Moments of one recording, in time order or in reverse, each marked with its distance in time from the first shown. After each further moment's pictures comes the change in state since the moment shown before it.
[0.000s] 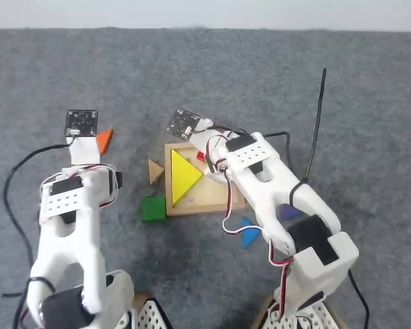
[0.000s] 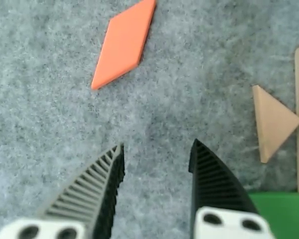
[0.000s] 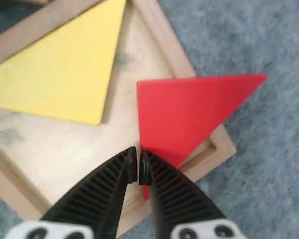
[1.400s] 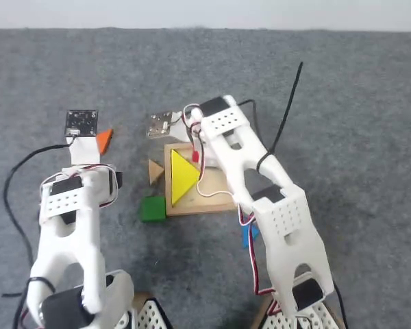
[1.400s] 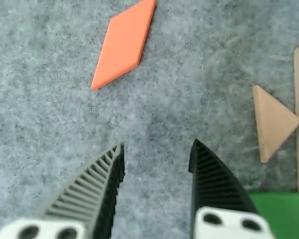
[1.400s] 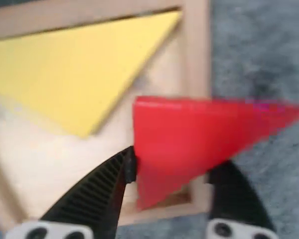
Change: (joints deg) left arm 0.0 0.0 0.0 0.0 0.0; right arm -1.3 35.7 -53.9 35.3 21.2
